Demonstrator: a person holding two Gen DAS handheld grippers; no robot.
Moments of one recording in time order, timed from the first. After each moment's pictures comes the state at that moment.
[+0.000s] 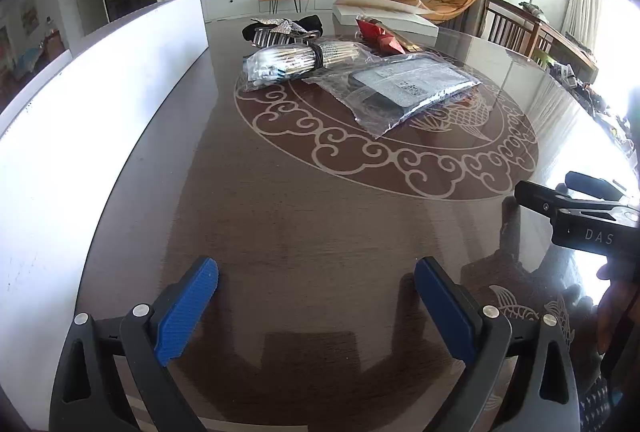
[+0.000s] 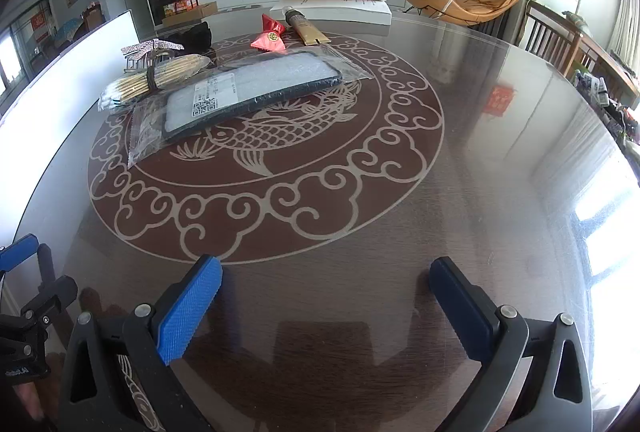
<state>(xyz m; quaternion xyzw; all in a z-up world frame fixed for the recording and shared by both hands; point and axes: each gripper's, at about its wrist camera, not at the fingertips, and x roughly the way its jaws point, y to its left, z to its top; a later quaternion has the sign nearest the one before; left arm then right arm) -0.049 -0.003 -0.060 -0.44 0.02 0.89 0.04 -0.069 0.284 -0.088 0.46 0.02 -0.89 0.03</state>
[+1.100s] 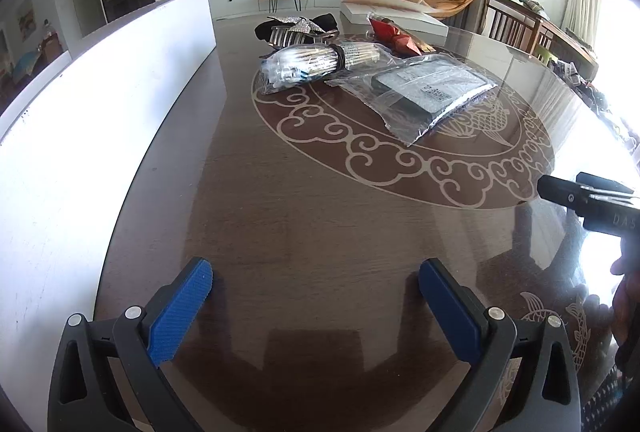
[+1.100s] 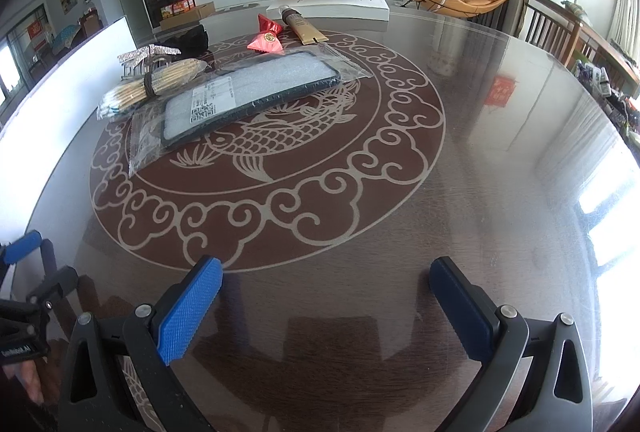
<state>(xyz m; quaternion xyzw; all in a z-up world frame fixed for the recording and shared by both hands) -0.062 -0.024 -0.059 -0.45 0.02 0.89 0.04 -0.088 0.293 -0.079 0.47 -0.07 -0.88 0.05</state>
